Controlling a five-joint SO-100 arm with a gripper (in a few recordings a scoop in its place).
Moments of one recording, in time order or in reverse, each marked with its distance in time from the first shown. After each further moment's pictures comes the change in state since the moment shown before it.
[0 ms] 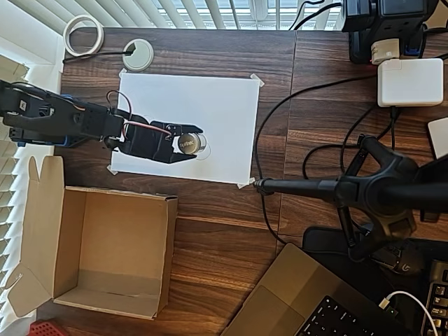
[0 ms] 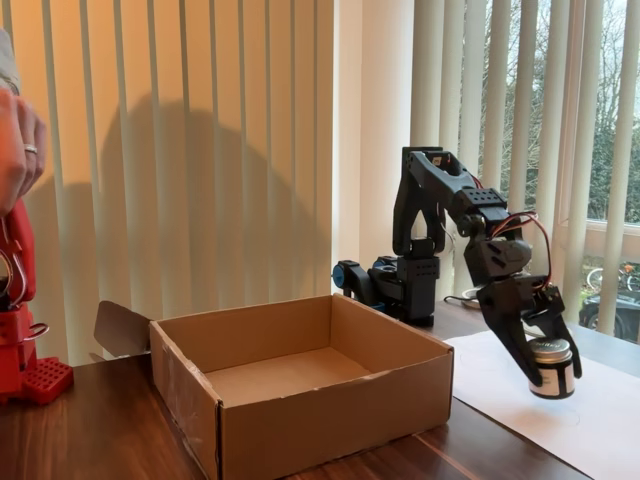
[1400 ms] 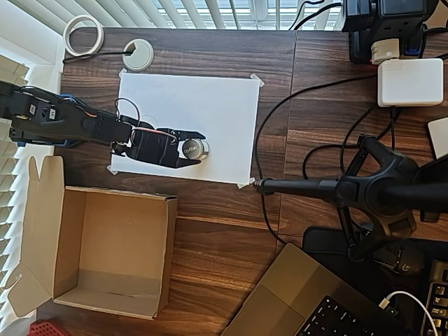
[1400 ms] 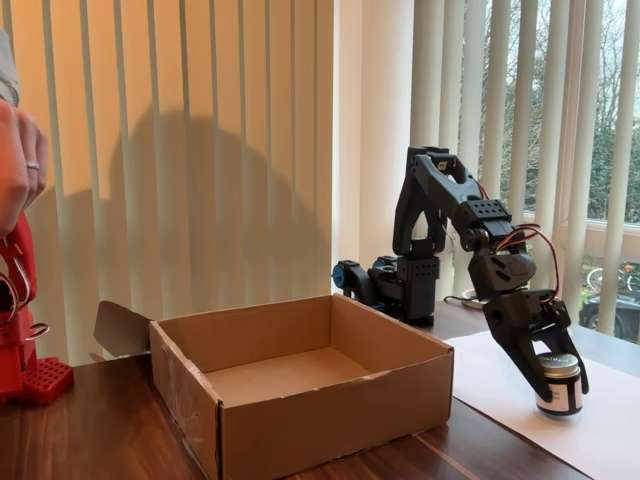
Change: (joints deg) arm -1.0 -6.5 -2.2 -5.7 -2.8
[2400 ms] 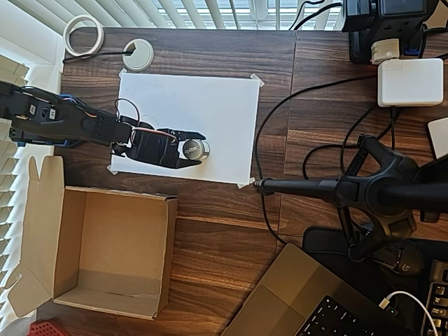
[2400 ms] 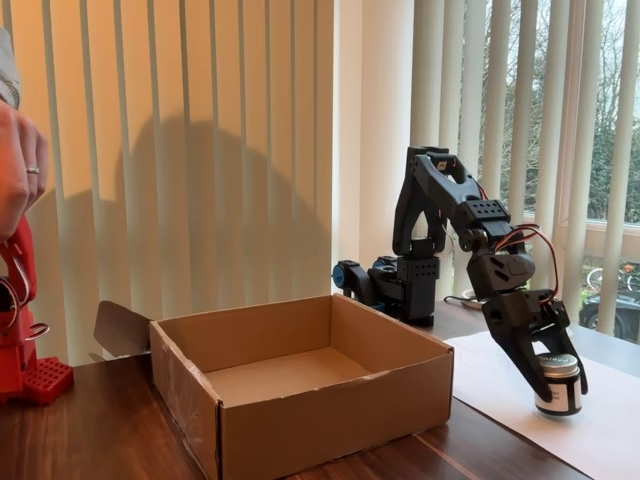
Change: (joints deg) arm 0.4 0.0 0.6 -0.9 -2.2
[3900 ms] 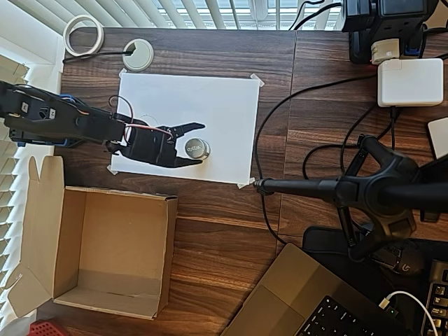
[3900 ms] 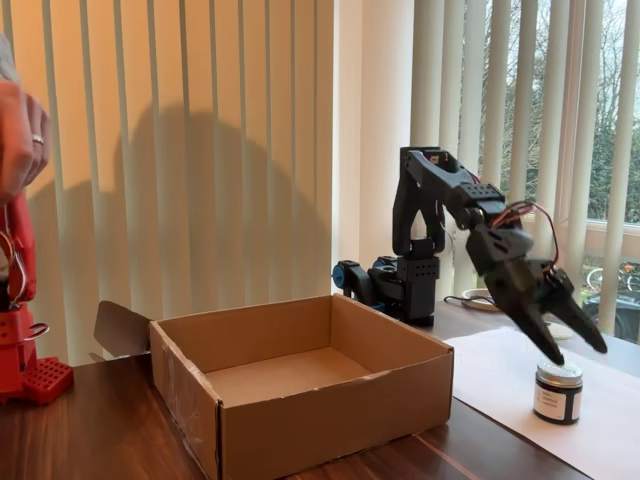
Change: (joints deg) arm 0.6 14.1 2.8 -0.4 -4.3
